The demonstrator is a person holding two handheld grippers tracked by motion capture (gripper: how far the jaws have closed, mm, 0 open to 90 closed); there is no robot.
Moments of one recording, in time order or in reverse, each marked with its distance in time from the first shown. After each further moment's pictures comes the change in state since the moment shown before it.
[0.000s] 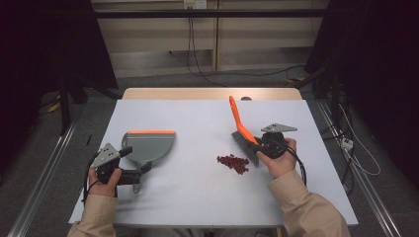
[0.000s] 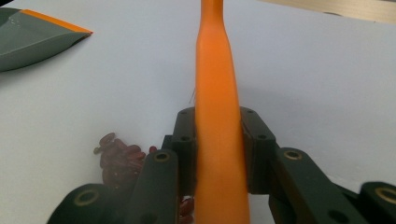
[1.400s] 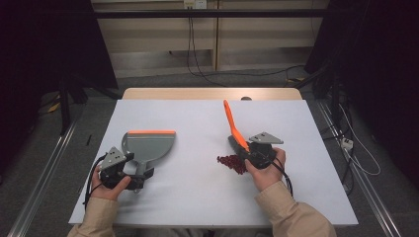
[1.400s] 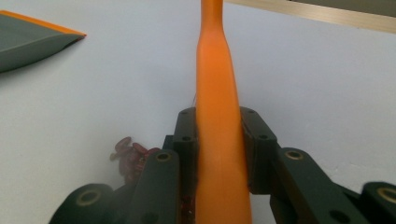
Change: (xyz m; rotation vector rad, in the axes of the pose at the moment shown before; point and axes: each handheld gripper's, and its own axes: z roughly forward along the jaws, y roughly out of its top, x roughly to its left) left arm -0.012 -0.008 0.003 0.153 0.047 -0.002; right arm 0.045 -0.012 0.004 -0.059 -0.128 -0.004
